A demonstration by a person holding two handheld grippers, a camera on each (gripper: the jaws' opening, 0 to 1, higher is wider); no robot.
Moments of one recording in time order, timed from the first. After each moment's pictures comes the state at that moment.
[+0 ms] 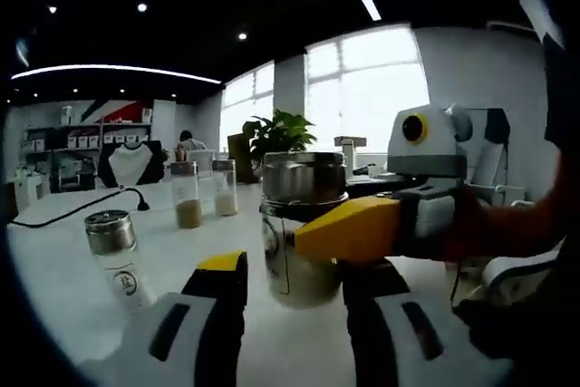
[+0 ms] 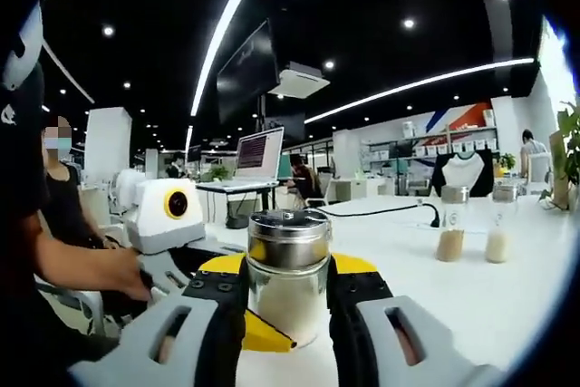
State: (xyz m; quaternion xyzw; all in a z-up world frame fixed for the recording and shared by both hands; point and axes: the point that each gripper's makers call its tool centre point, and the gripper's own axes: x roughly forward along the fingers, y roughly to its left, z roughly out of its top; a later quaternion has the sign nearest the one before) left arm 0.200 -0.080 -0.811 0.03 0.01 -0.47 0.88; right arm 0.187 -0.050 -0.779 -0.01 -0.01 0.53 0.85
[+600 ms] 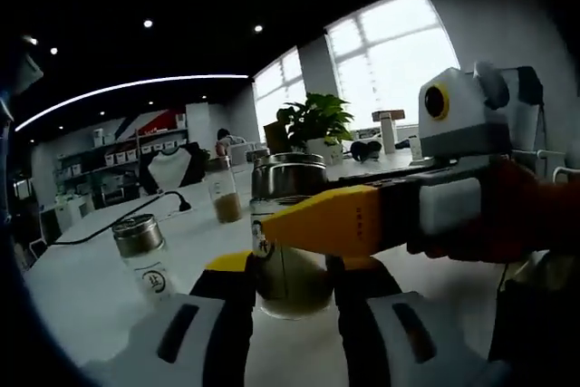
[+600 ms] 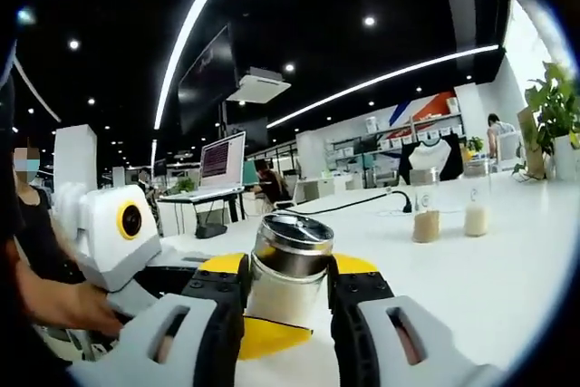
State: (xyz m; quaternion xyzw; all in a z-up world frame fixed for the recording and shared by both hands) left arm 0.223 -0.076 -0.826 0.10 0.03 -0.32 0.94; right arm 0.218 -0.059 -0.791 0.06 0.01 0.41 0.91
